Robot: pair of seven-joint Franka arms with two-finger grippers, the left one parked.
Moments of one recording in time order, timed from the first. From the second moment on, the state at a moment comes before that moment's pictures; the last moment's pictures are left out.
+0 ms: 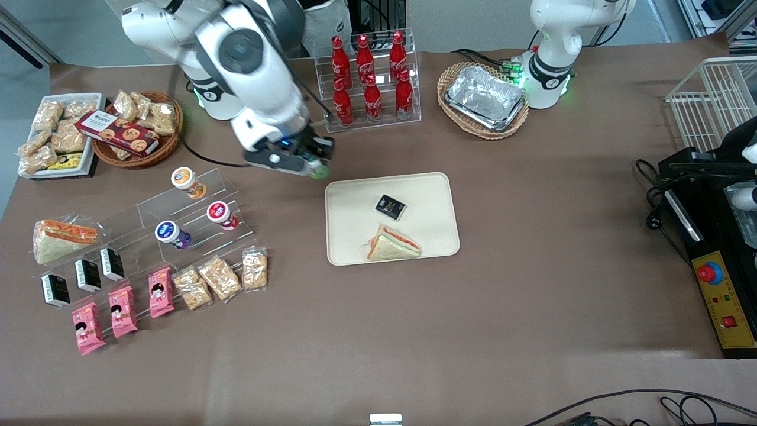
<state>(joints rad) 0.17 0.06 0.53 -1.91 0.09 1.95 0.96</state>
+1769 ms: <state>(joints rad) 0.30 0.45 0.48 -2.09 -0.24 2.50 1.23</state>
